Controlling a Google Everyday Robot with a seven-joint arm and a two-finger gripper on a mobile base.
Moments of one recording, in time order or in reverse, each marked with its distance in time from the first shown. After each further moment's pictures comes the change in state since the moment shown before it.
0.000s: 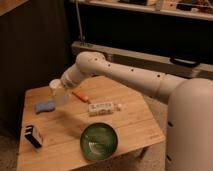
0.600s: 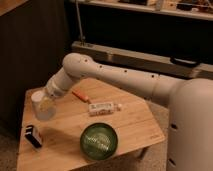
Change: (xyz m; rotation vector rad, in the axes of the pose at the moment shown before) arm 0.048 -0.093 0.007 0.222 0.039 -0.150
